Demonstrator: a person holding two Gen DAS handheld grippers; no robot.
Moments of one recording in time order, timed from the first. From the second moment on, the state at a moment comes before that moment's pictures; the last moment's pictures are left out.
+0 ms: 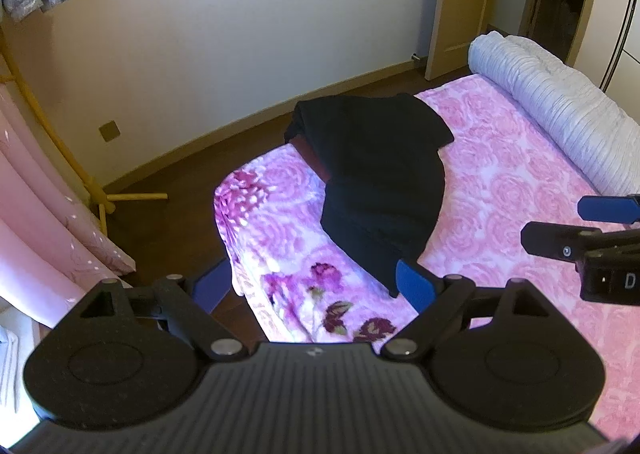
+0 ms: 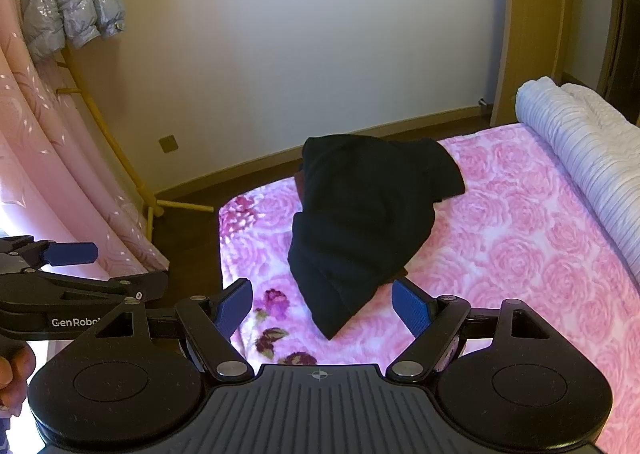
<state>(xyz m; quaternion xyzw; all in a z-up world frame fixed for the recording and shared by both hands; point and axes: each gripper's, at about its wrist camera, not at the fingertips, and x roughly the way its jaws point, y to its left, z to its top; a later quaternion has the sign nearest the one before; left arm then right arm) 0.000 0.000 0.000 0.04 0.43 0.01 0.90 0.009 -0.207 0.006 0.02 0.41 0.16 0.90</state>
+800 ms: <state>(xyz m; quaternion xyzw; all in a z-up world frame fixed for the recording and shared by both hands) -0.002 -0.003 -0.003 0.03 0.44 -0.01 0.90 0.005 -0.215 -0.001 0.02 0.41 0.16 0.90</state>
